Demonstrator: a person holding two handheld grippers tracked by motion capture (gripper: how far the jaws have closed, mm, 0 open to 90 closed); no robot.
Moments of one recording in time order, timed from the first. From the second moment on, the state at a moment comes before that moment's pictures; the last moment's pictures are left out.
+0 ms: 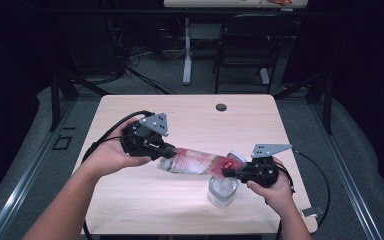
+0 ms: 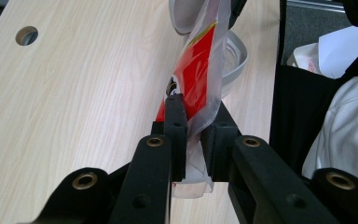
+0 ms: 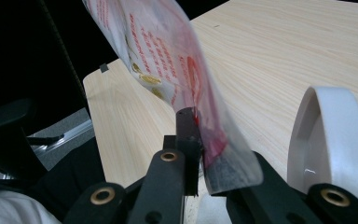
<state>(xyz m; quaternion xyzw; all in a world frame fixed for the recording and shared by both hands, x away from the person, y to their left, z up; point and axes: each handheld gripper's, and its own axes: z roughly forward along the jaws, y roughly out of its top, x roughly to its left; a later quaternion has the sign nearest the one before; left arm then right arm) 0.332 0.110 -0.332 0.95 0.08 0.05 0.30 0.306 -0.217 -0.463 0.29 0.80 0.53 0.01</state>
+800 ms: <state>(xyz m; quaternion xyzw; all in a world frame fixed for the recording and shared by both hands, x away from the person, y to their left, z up) 0.330 0.105 -0.325 0.95 0.07 0.06 0.31 0.306 -0.216 -0.464 0.29 0.80 0.52 0.00</state>
